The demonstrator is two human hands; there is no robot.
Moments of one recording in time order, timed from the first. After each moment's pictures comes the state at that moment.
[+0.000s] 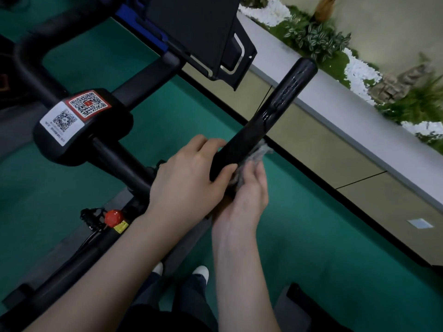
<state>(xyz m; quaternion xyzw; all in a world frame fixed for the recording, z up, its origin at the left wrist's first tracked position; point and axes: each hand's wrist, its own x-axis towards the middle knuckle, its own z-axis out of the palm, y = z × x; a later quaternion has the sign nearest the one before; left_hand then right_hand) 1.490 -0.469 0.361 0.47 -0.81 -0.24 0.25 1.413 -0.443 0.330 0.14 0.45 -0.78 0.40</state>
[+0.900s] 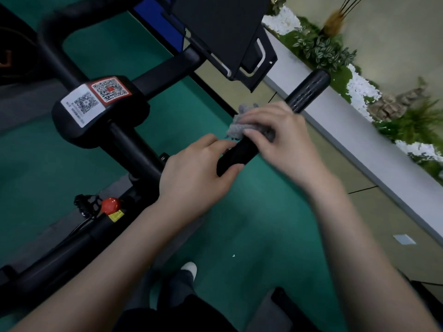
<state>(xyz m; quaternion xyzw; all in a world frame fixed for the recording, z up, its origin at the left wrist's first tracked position) 1.495 -0.469 0.354 0.50 -0.79 -0.25 0.25 1.331 -0.479 0.405 -0.75 0.62 -0.21 0.06</state>
